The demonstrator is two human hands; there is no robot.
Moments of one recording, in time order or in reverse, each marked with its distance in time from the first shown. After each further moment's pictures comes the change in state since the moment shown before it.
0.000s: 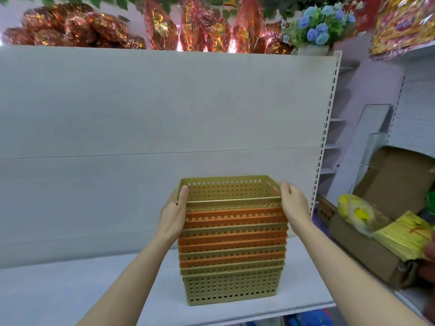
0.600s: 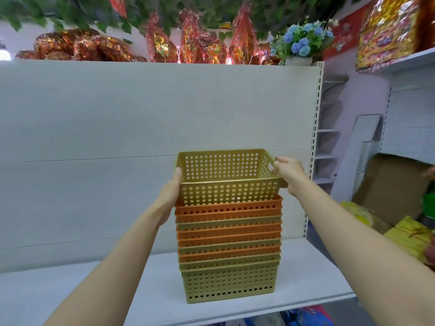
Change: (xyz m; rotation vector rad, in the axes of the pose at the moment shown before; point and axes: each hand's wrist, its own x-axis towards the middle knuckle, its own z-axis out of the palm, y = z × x) left_hand 0.004 0.033 -0.020 -0.230 -0.202 -0.074; right_hand 0.019 -0.052 -0.025 0.376 -0.088 0.178
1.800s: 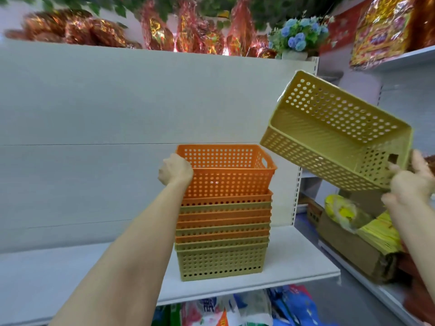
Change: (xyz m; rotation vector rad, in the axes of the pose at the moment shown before) left_hand -0.007 0.044 0.038 0.725 0.557 -0.086; right_hand -0.055 0.005 -0.190 0.488 0.599 -0.251
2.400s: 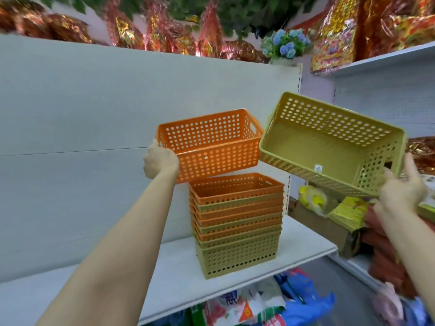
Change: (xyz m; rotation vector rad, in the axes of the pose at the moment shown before) left_hand 0.074 -0.069 -0.066 -0.394 0.012 0.025; right_hand -0.114 0.027 -0.022 -0.113 0.171 -0.210
